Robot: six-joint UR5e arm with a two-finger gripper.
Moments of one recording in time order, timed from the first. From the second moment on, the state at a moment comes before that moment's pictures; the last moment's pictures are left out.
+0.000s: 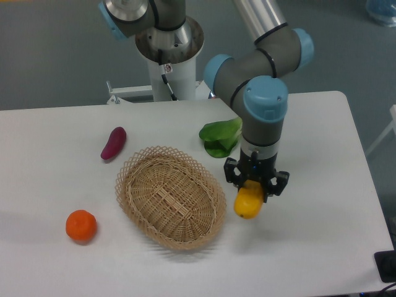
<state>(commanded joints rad) 2.58 -1.94 -1.67 -0.88 1.47 0.96</state>
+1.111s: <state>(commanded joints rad) 2.69 -1.94 -1.64 -0.93 1.55 1.39</state>
